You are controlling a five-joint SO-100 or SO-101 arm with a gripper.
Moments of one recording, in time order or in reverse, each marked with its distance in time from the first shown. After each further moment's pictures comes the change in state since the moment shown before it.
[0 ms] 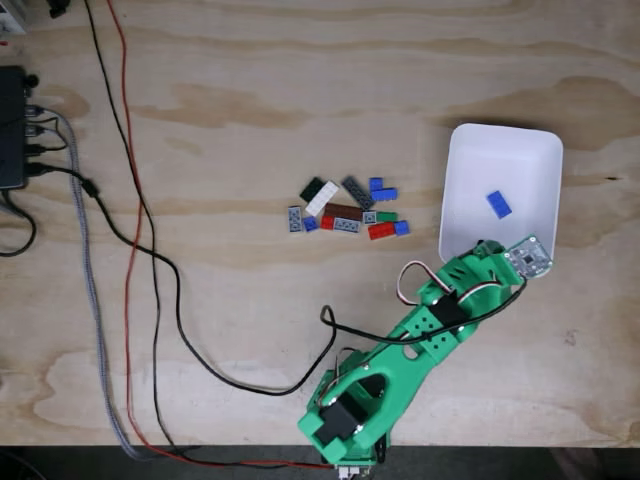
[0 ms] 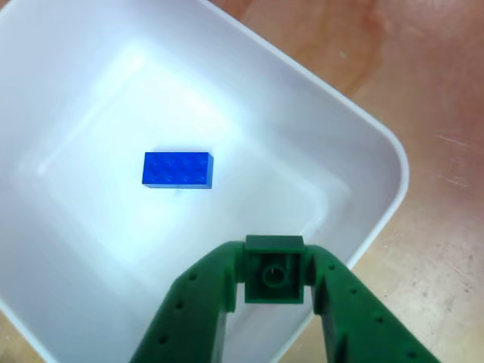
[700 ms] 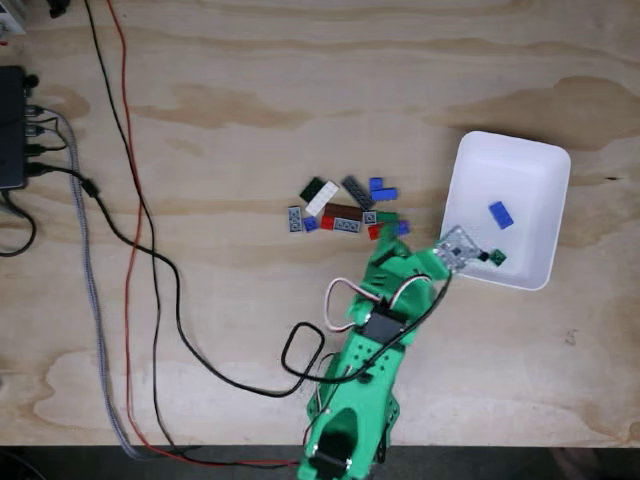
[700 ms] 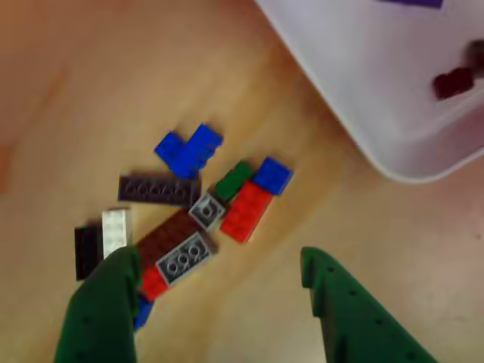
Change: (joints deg) arm -28.7 25.6 -4.7 38.8 17.0
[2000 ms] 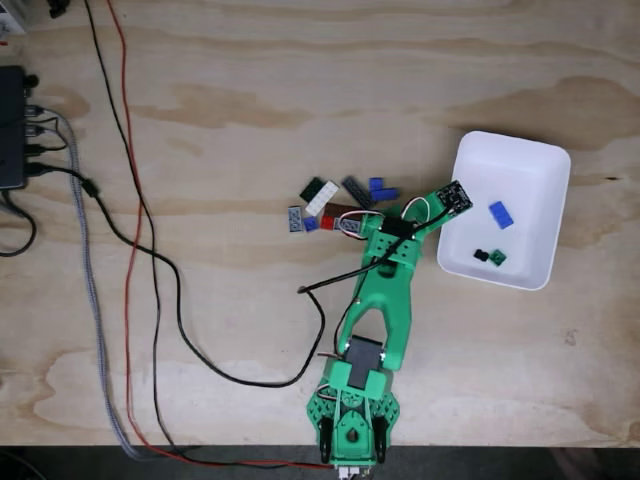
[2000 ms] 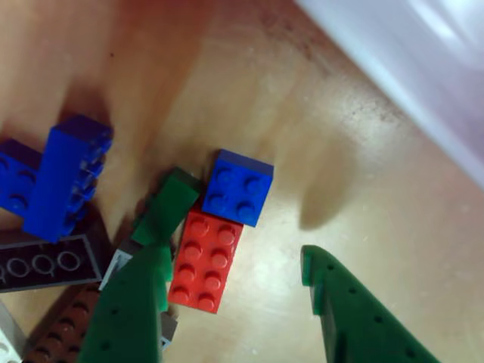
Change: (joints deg) arm -3.6 -53.2 -9.7 -18.0 14.0
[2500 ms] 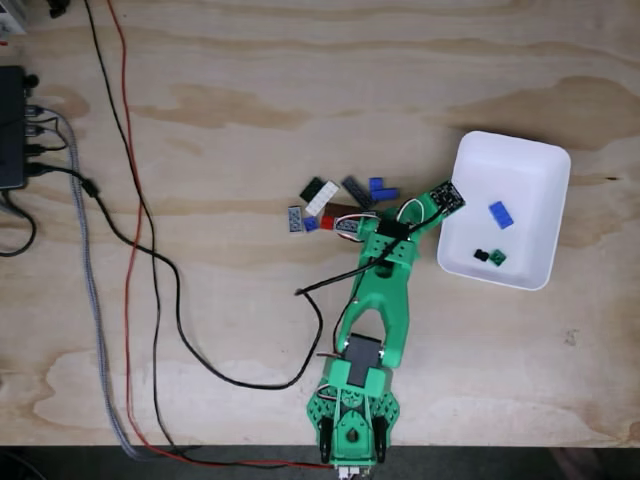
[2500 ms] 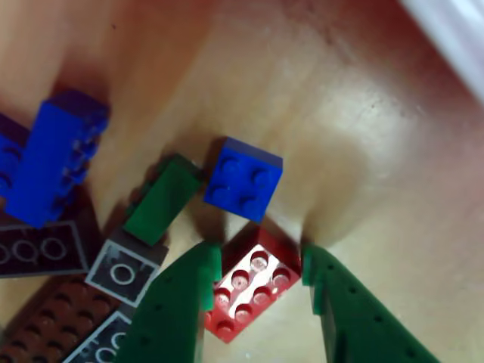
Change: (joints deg) arm -1.5 -0.3 3.3 -3.0 -2.1
